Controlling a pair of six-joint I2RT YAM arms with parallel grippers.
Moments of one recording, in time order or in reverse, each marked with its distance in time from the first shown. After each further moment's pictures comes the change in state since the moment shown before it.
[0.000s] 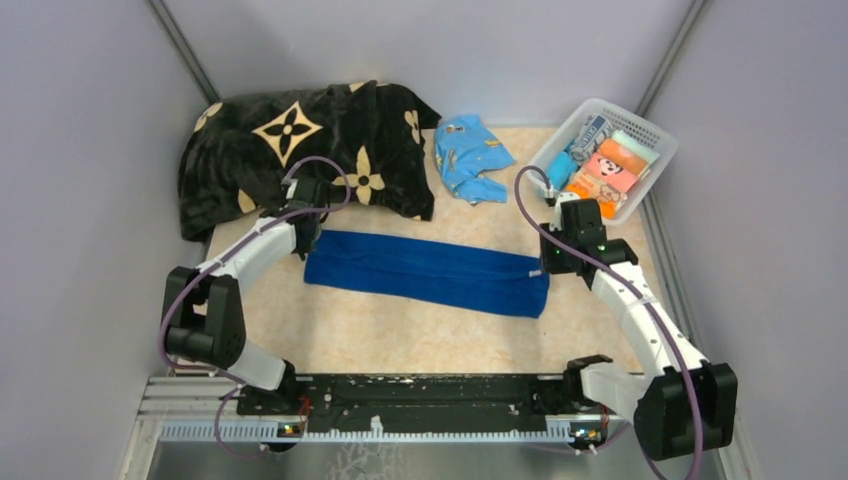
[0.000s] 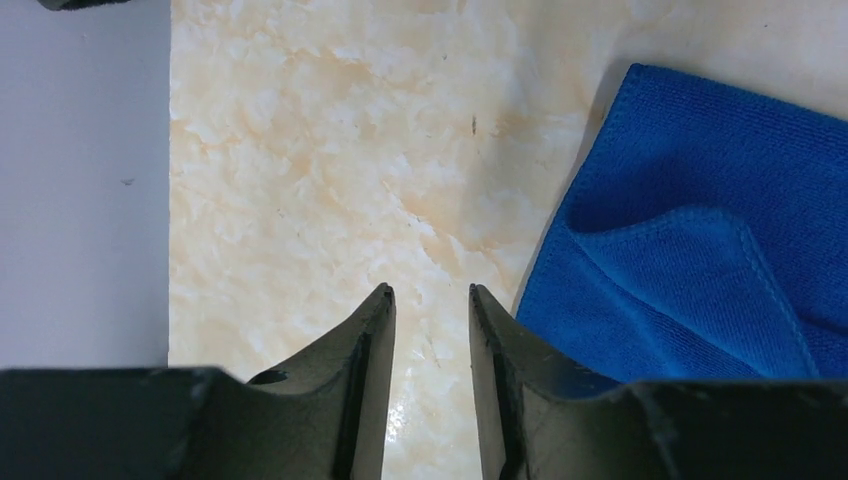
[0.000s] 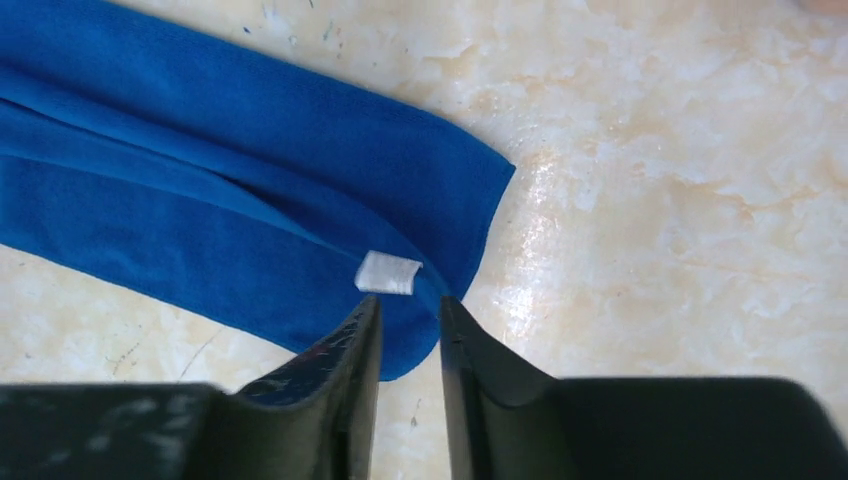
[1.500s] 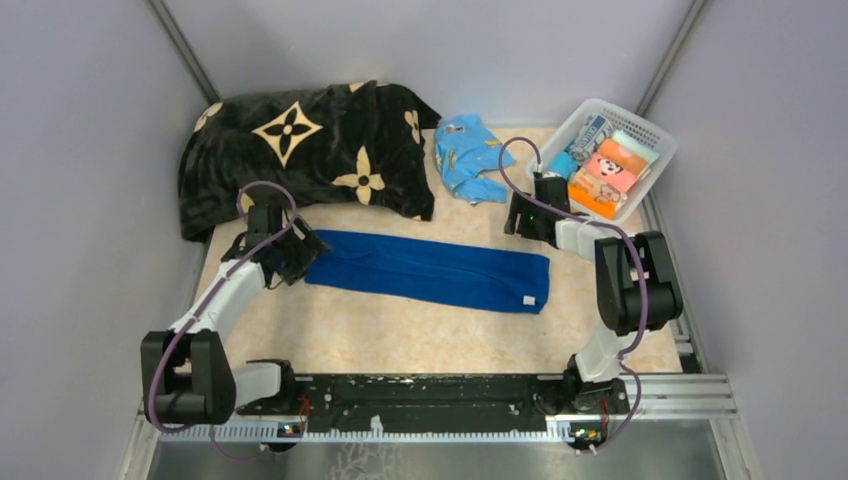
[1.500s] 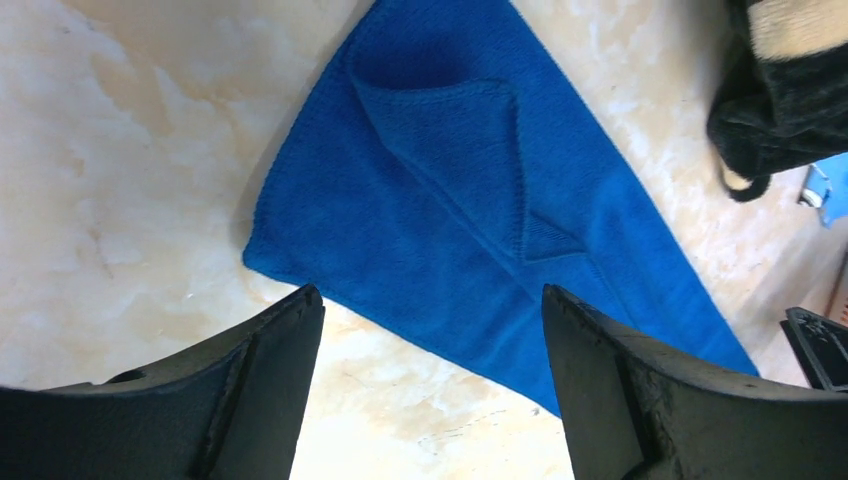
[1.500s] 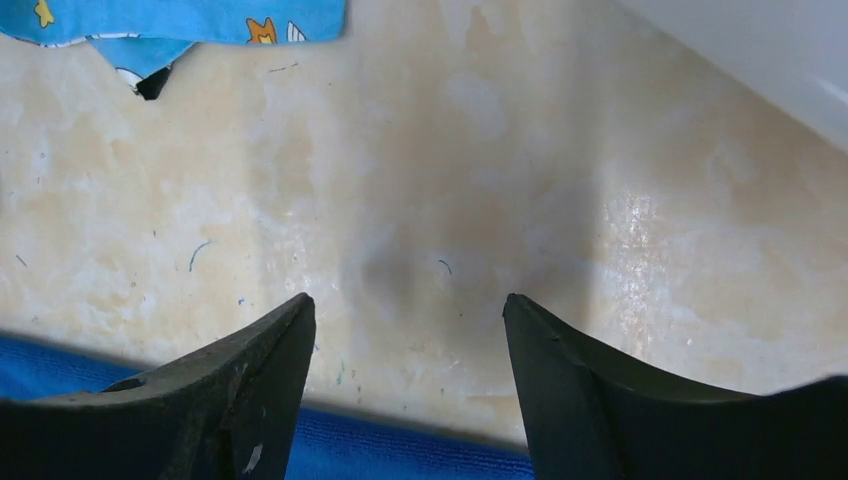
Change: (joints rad) left arm 0.224 -0.320 -0.300 0.185 0.718 -0.521; right arm -0.019 0.597 0.076 0.623 -0.008 0.244
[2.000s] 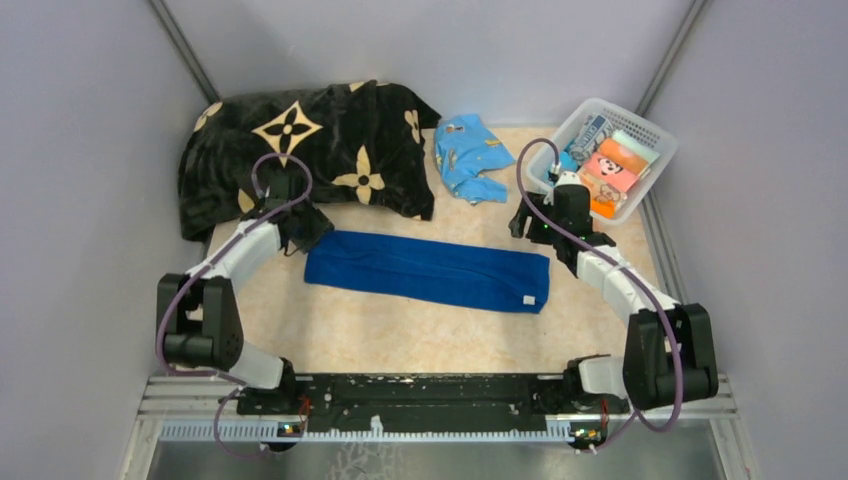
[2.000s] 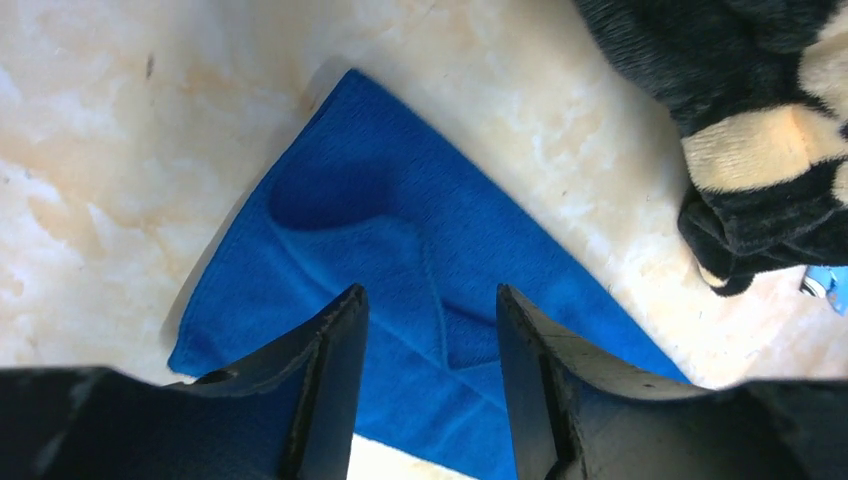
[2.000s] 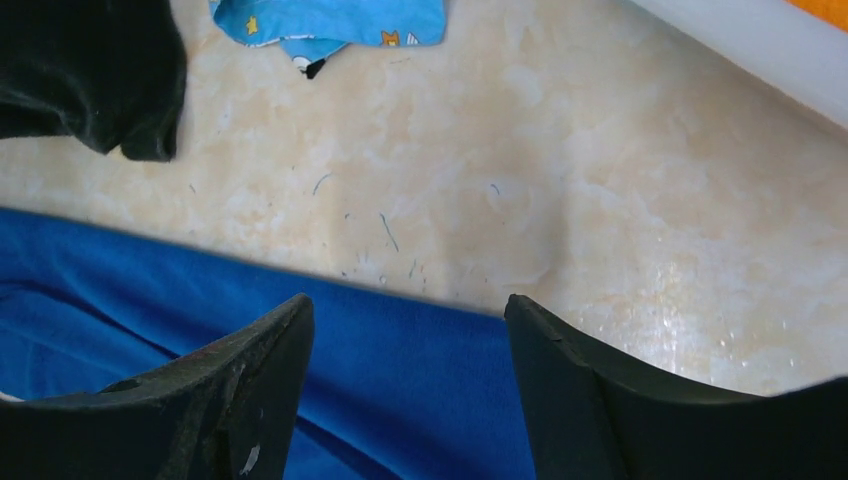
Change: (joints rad) left arm -0.080 0.260 0.239 -0.005 -0.127 -0.051; right arm 0.000 -0.359 -0.125 -0.042 -0.060 0.003
